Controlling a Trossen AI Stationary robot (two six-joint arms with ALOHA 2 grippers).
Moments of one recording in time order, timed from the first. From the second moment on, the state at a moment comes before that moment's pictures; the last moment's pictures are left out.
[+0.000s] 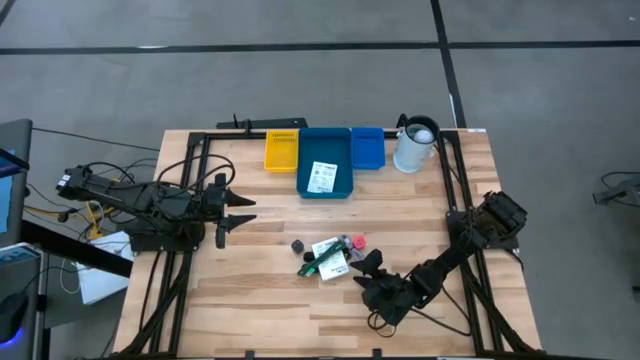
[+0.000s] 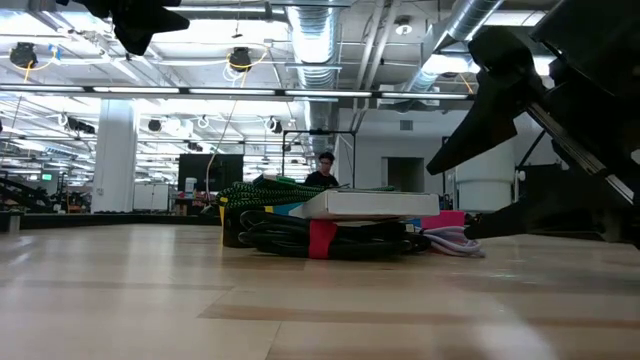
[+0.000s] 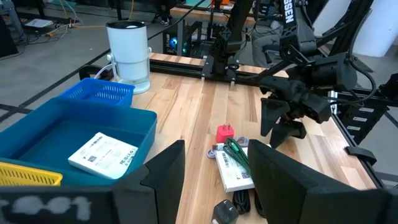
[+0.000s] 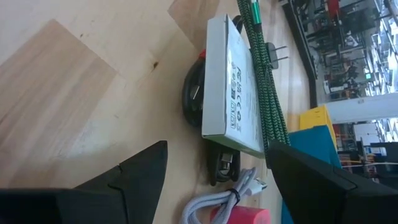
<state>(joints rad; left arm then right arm) -0.28 0.58 0.57 -0.23 -0.39 -0.21 0.72 1.87 0.83 0.07 0.89 -0.33</state>
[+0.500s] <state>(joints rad) -0.28 0.58 0.57 -0.23 -0.39 -0.21 0.72 1.87 0.83 0.07 0.88 -0.33</state>
